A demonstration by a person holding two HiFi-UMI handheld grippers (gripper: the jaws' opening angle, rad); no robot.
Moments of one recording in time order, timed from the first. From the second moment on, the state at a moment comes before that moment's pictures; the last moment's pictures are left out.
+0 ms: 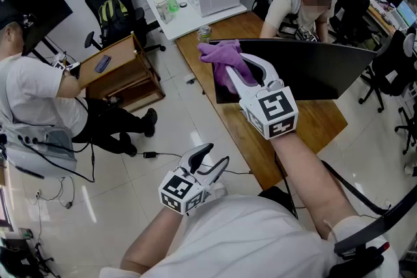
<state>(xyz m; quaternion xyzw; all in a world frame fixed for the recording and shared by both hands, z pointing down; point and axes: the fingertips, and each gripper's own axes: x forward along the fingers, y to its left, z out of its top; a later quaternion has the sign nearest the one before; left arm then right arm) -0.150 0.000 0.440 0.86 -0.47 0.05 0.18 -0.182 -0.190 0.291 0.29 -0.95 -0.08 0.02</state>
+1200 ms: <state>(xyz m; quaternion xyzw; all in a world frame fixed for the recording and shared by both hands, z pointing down) -0.047 -0.063 0.434 0.89 -0.43 0.05 0.17 0.026 -0.303 0.292 0.41 -0.90 -0.10 0.06</state>
